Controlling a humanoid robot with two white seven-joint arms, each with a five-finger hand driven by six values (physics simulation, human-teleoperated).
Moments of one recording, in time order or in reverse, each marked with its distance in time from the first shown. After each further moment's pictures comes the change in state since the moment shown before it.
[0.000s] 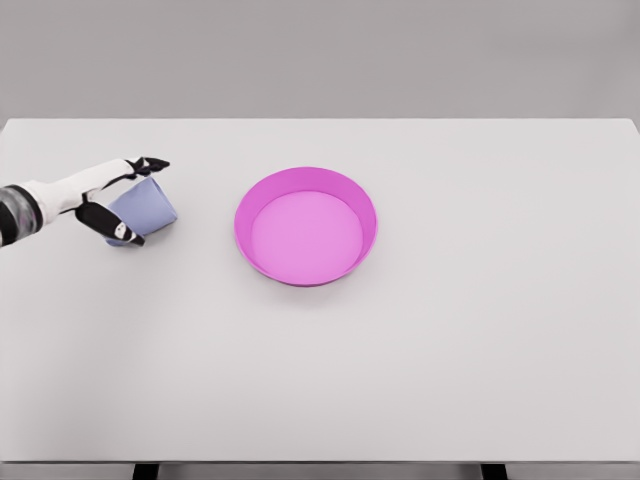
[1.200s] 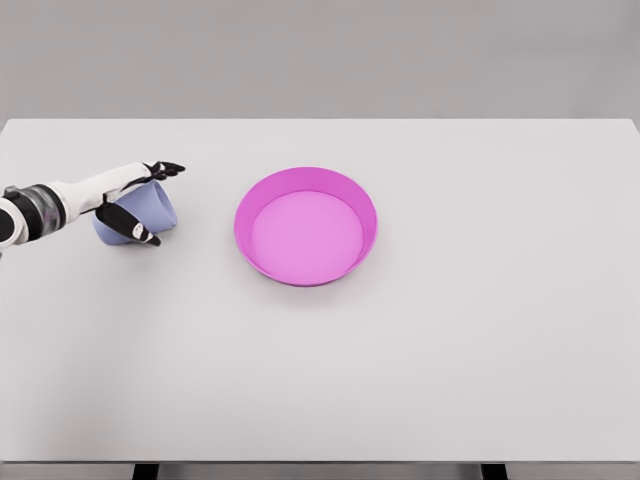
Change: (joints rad) left arm -0.074 -0.060 -0.081 0.133 0.008 -0.033 0.004; right arm 0.000 0.000 0.000 0.000 0.000 0.000 0.000
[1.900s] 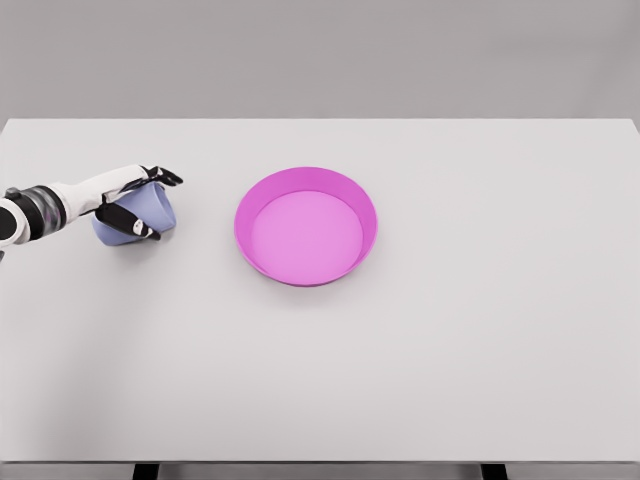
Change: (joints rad) left arm -0.017 -0.020 -0.008 0.065 0.002 -0.014 -0.001; right arm 0.000 0.000 0.000 0.000 0.000 0.000 0.000
